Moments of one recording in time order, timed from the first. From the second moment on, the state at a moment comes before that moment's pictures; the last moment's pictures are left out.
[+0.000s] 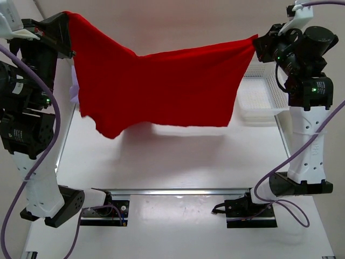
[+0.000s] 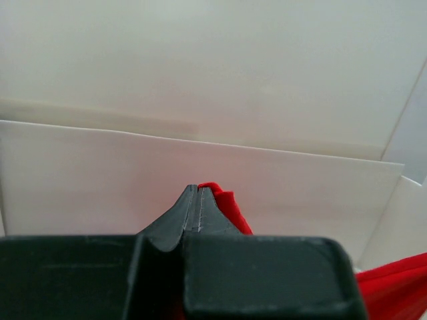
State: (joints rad) left arm -0.24 1.33 2.35 -0.53 -0.13 -0.14; right arm 0.05 1.46 2.16 -0.69 -0.23 0.06
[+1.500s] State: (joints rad) left arm -0.19 1.03 1.33 -0.53 0.02 -0.21; right arm 0.06 1.53 1.27 -0.42 -0.25 0.15
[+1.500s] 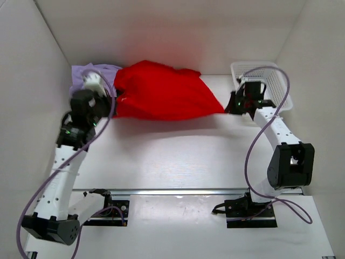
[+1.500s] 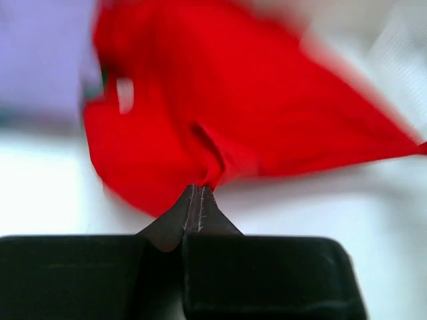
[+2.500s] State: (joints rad) left arm -0.27 0.72 0.81 -0.74 0.19 -0.40; right arm 0.08 1.25 0.77 -0.80 -0.23 0.26
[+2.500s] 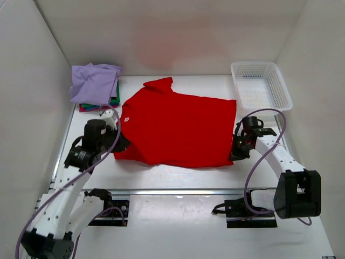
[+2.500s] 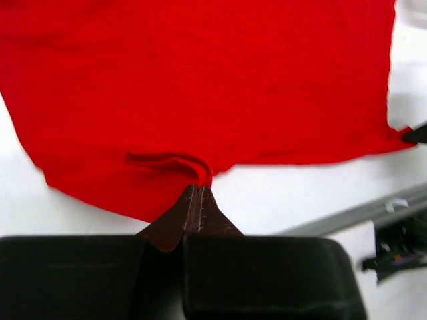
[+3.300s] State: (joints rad) left arm -0.20 1.28 1.13 -0.37 0.09 -0.19; right arm 0.04 1.34 0.83 -0.74 -0.20 0.21
